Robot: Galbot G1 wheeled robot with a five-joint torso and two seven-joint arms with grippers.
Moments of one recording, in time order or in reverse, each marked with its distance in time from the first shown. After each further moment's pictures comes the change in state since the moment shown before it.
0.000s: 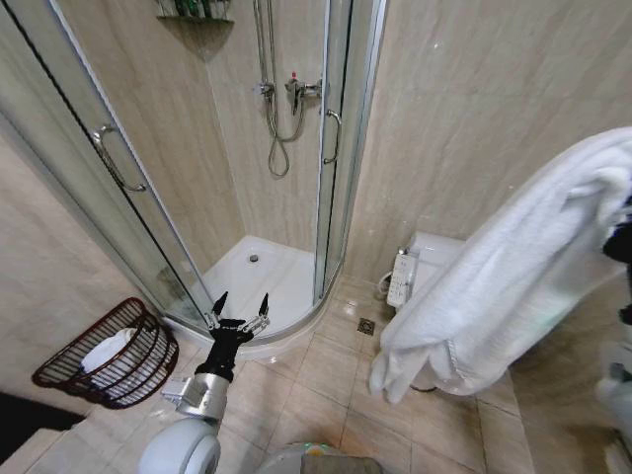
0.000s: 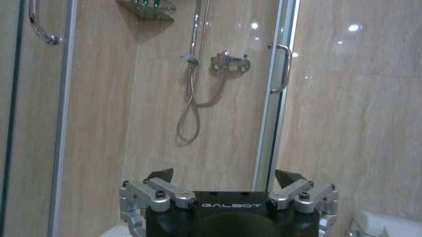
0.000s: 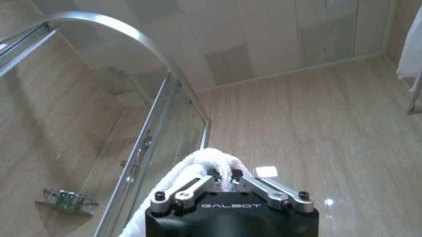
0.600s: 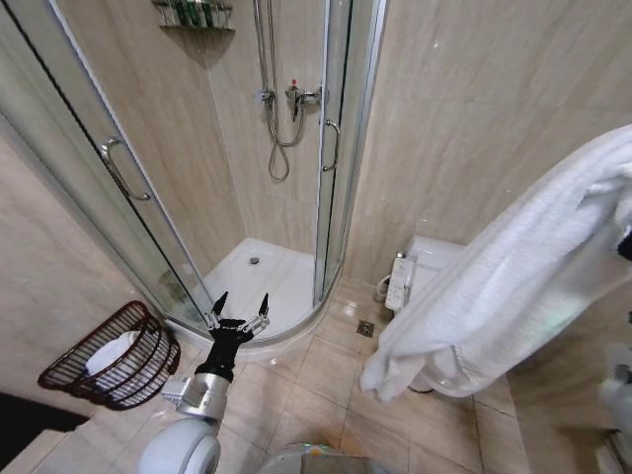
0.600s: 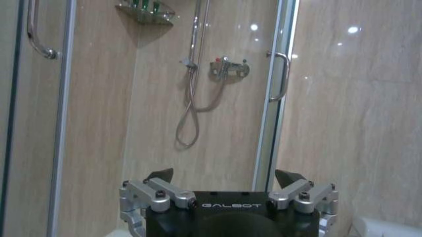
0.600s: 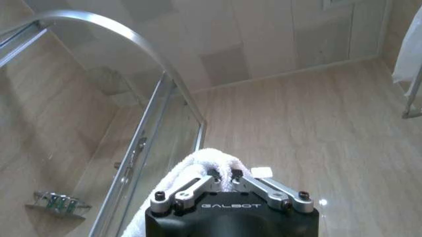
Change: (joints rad) left arm 0.000 0.000 0.000 0.000 0.000 0.000 0.000; right arm 0.008 0.031 -0.060 0.000 -0.061 0.014 0.014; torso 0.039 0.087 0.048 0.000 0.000
